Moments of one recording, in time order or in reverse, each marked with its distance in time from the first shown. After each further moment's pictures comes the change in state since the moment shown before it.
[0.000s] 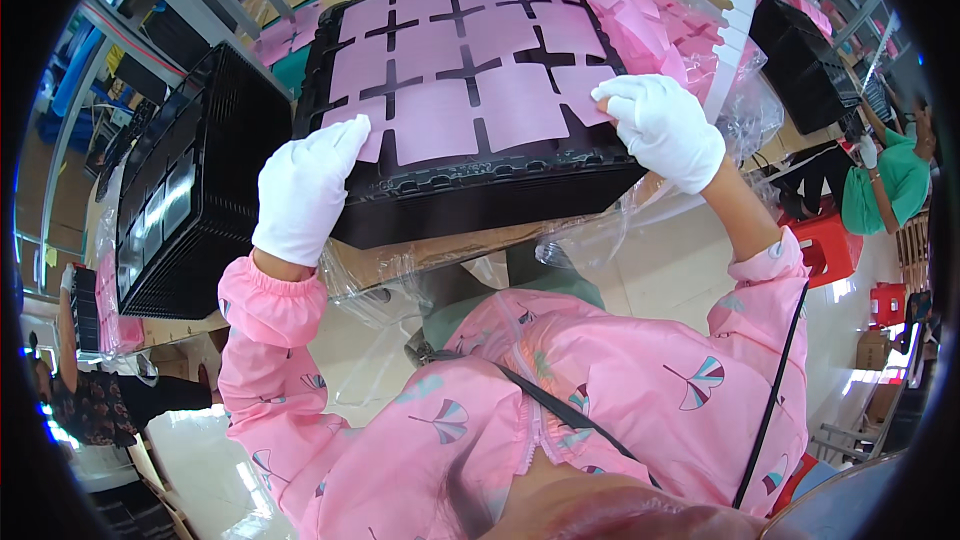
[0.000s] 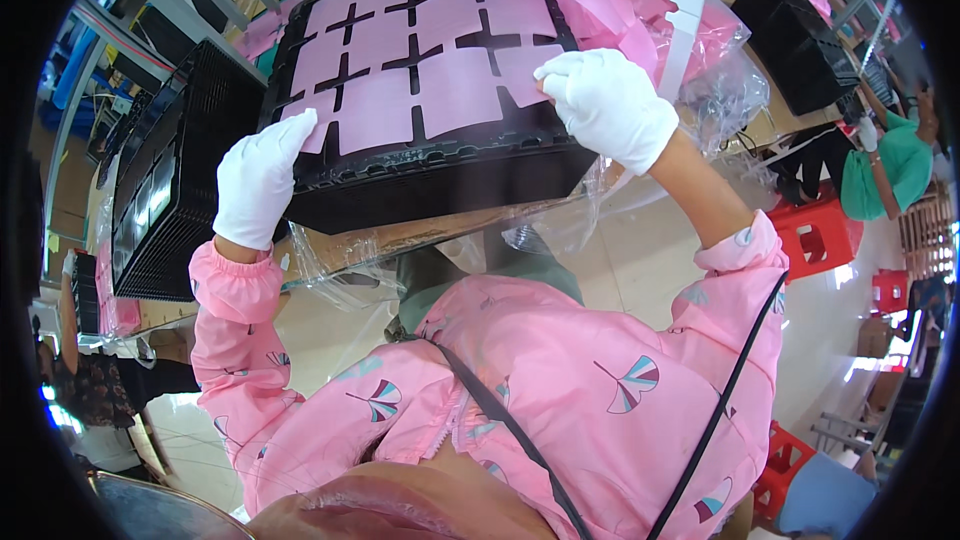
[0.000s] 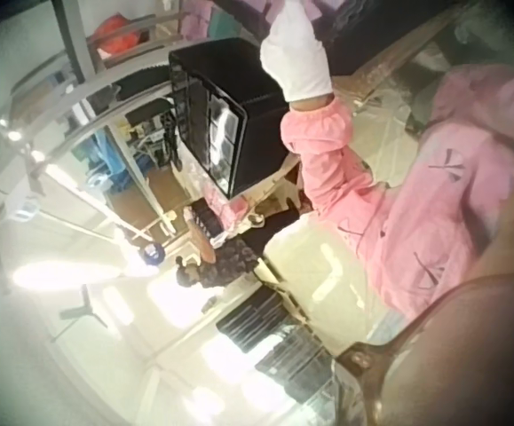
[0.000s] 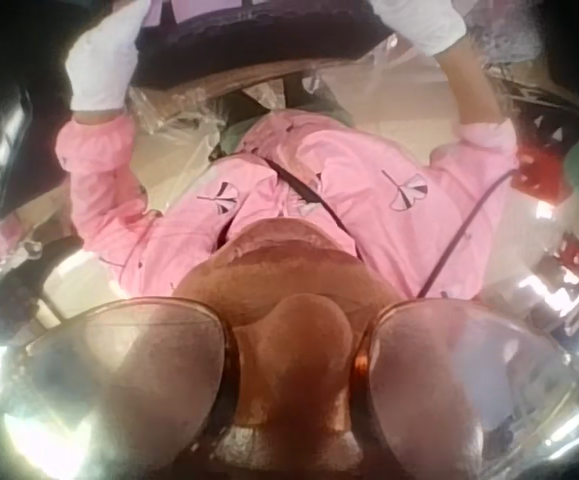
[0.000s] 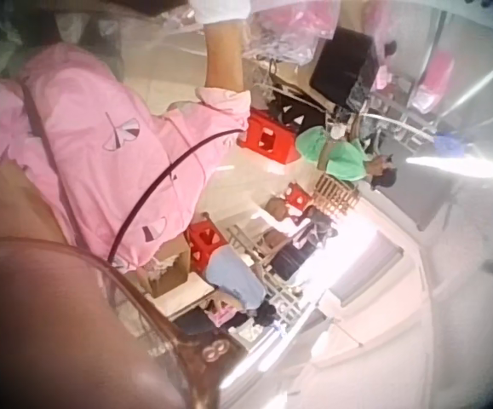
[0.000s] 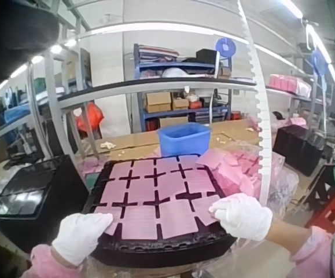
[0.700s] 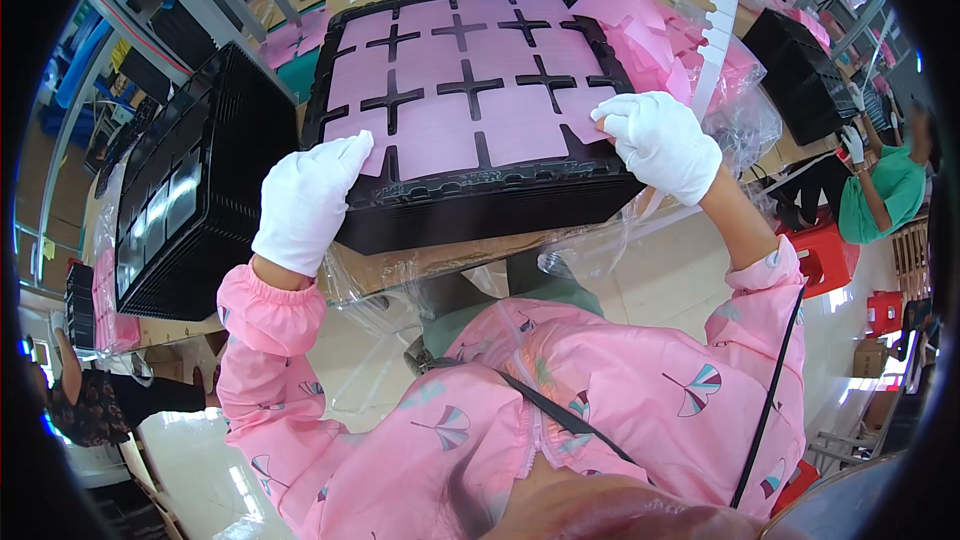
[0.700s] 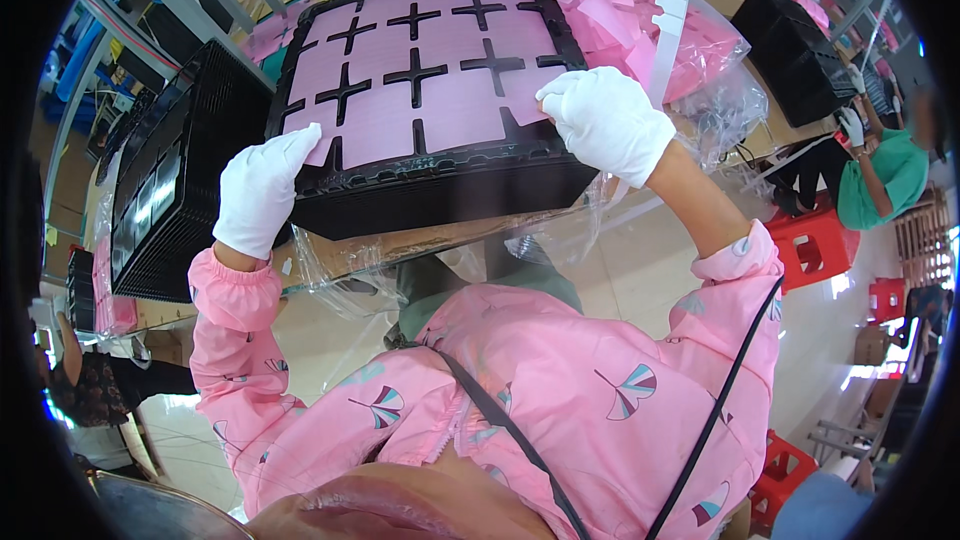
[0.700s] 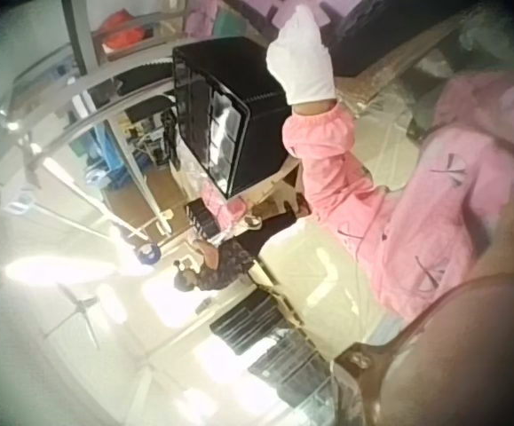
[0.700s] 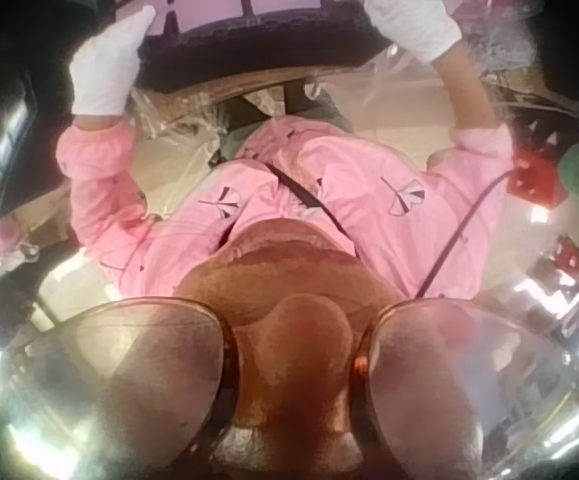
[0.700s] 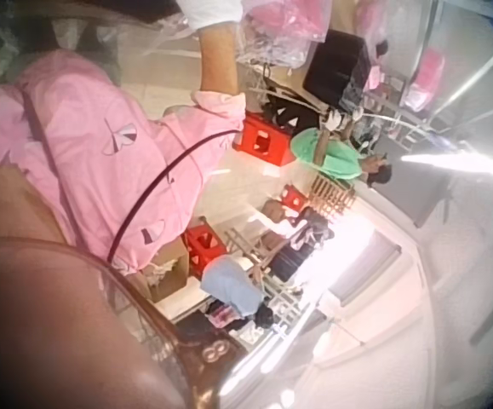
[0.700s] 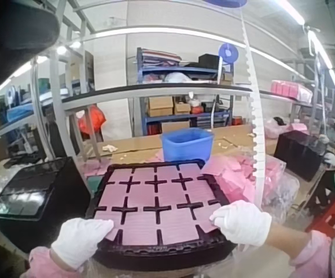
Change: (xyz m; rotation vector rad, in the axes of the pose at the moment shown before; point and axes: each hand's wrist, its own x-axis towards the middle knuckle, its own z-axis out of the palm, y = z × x) left_hand -0.009 -0.005 -0.005 -0.027 -0.059 0.004; right_hand 0.011 -0.010 -0.003 -0.018 -0.091 -0.017
